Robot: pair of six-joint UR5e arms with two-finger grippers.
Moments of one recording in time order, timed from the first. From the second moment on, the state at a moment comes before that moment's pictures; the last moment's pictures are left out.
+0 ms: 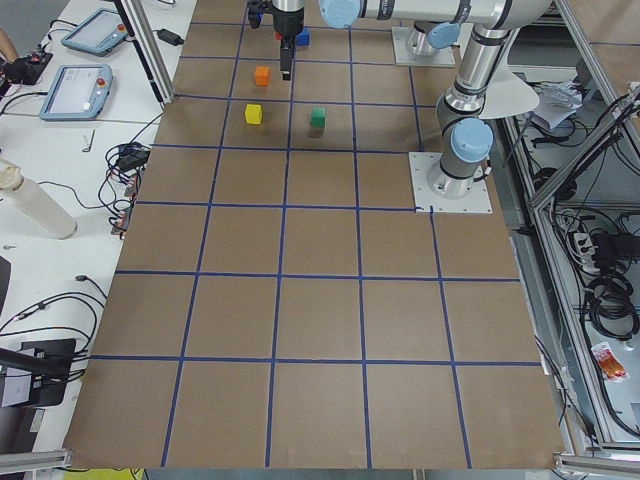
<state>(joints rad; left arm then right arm) -1.54 -1.62 -1.49 -1.54 1.59 0.06 1.62 -1.29 1.57 -1.82 -1.51 0.10</state>
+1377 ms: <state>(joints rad) -1.54 -1.62 -1.49 -1.54 1.59 0.06 1.33 -1.37 1.84 -1.98 -1.60 -0.41</state>
